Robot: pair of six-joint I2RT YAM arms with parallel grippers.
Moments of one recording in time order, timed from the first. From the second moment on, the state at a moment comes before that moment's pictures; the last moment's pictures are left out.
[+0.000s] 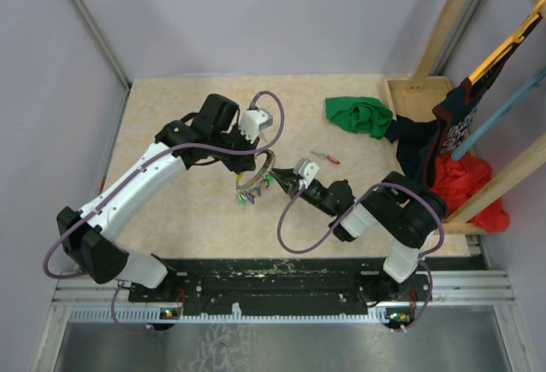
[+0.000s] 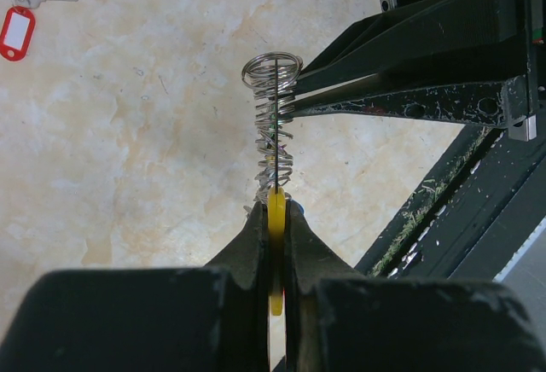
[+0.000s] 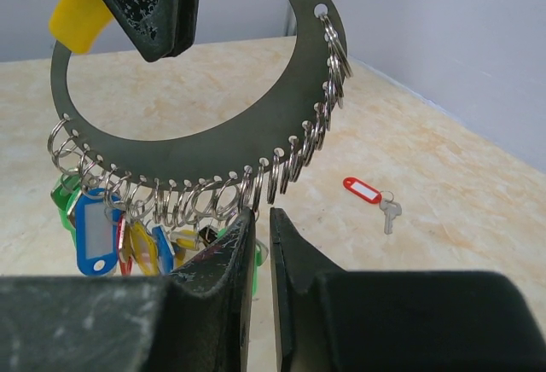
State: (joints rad) left arm -0.66 1.44 1.44 -0.86 0.27 0.13; right arm 0.76 1.73 0.38 1.56 -0.24 -0.12
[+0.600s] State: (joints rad) left arm -0.66 1.44 1.44 -0.86 0.27 0.12; right arm 0.77 1.73 0.38 1.56 -0.23 -0.11
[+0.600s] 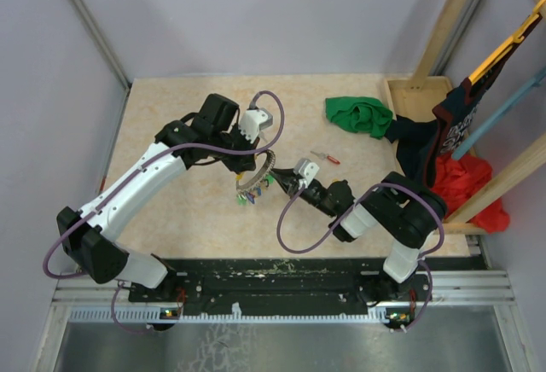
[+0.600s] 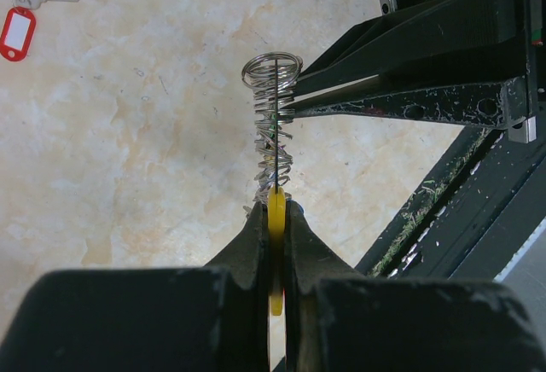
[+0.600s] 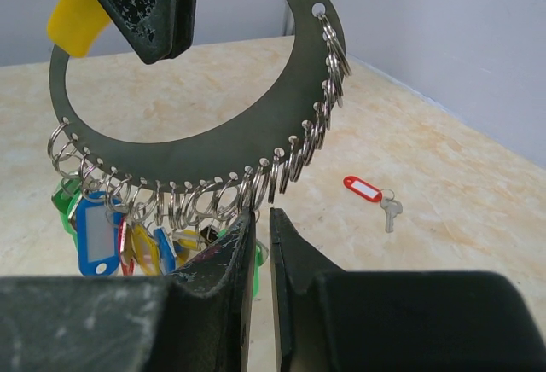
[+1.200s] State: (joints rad) left arm -0.66 1.44 1.44 -0.85 0.27 0.12; right arm 0.78 1.72 0.38 1.56 -0.24 -0.10
